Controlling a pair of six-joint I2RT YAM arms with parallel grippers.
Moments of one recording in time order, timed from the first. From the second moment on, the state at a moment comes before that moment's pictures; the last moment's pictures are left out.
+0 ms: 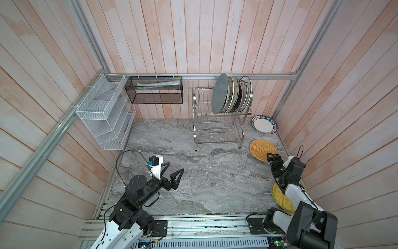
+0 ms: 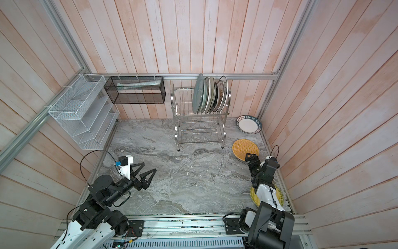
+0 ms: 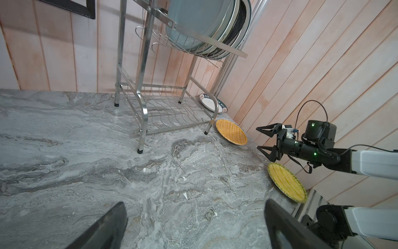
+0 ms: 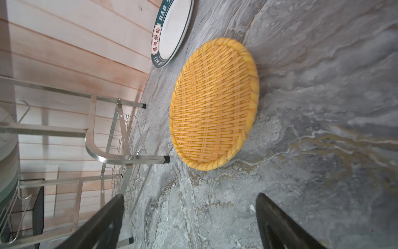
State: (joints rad) left arm -0.54 0.35 0.51 -0.29 0.15 -0.35; right arm -0.44 1.14 0.35 0.25 -0.45 0.90
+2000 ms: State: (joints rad) left arm -0.52 0.36 0.51 -0.28 0.18 -0.35; right arm -0.54 1.97 0.50 1.02 -0.68 1.20
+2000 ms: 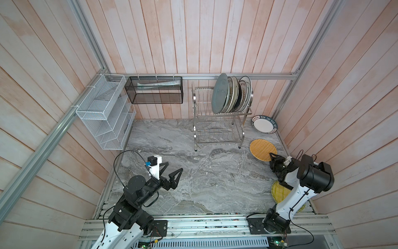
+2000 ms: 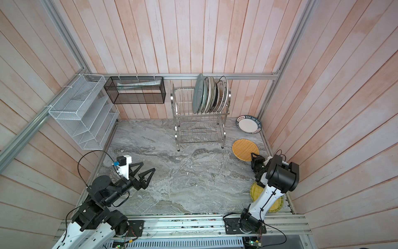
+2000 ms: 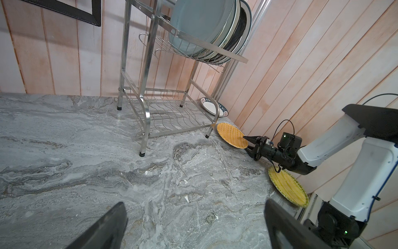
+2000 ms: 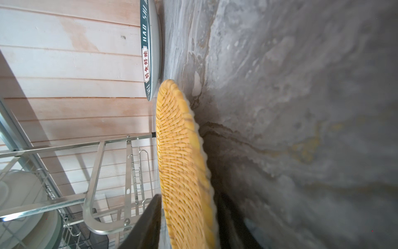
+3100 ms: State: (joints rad) left arm -0.51 0.34 0.51 -0.26 0.13 -0.40; right arm -0.53 1.30 0.44 0.34 -0.53 1.09
